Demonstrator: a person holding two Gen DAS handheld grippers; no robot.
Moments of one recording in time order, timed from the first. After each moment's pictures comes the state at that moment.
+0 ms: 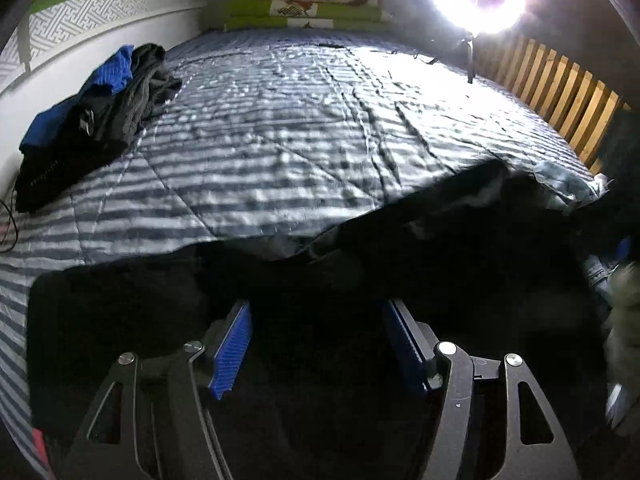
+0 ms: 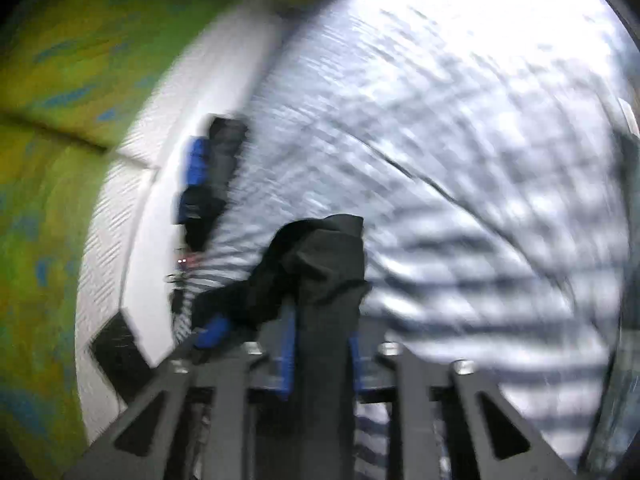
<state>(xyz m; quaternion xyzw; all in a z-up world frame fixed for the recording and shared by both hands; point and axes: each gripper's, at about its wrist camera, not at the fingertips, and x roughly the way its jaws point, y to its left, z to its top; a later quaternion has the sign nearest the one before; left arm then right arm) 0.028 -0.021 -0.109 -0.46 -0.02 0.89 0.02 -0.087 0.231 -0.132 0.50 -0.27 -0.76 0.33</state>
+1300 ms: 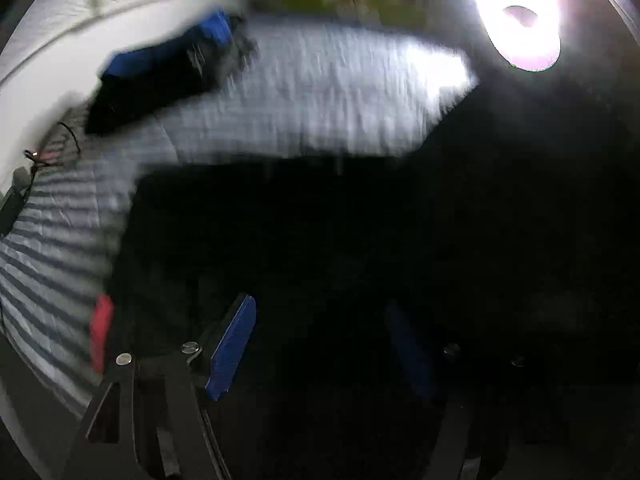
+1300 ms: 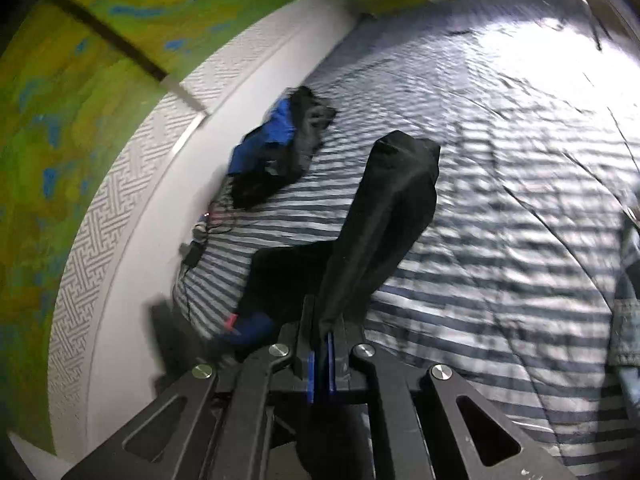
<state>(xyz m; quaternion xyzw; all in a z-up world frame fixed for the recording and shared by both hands) 0.119 -0.075 -0.107 -0.50 -0.04 0.86 -0.03 0.013 0.149 -0.017 0.48 -0.16 -0.79 0.35</state>
